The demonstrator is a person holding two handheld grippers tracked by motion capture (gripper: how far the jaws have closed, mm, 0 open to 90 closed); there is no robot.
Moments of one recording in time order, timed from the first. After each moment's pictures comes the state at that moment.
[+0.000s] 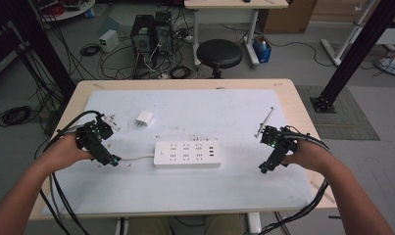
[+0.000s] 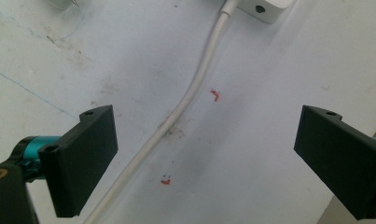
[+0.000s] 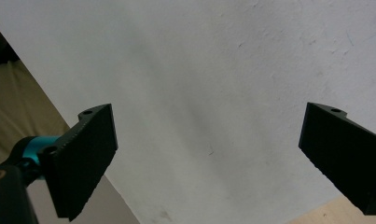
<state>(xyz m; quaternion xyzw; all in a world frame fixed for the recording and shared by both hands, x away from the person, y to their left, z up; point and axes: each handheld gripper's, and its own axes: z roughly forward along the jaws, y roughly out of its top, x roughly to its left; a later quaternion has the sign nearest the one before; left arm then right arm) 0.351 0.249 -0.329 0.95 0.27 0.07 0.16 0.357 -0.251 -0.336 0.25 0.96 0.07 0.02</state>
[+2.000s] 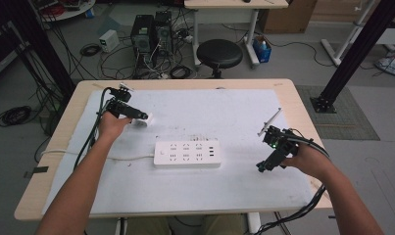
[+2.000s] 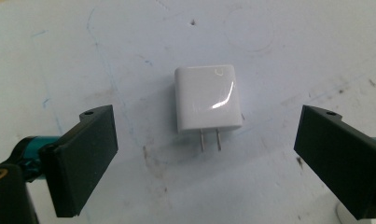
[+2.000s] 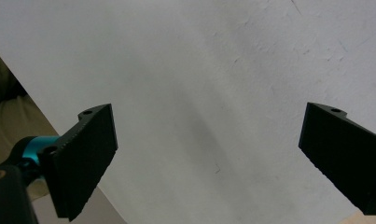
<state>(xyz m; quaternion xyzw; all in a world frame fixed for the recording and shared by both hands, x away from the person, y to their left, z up) 0.480 0.221 -0.378 0.79 0.54 0.15 0.26 0.350 -0.259 -0.341 0.30 0.95 0.13 0.03</state>
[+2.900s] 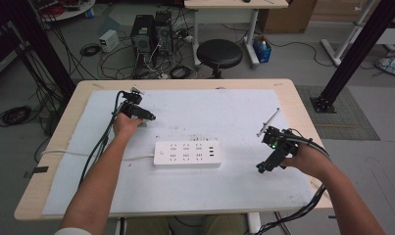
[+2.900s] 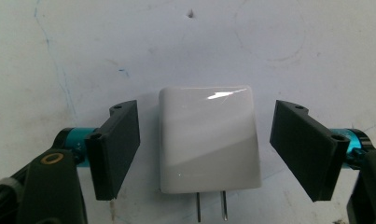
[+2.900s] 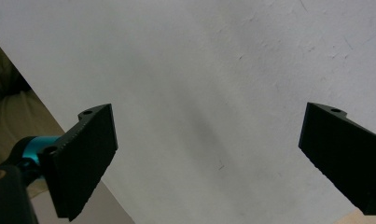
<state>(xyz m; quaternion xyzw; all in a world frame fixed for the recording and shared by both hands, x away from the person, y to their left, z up) 0.510 0.205 -0.417 0.78 0.55 0.12 0.25 0.350 -0.256 -0.339 0.29 0.95 0.12 0.02</state>
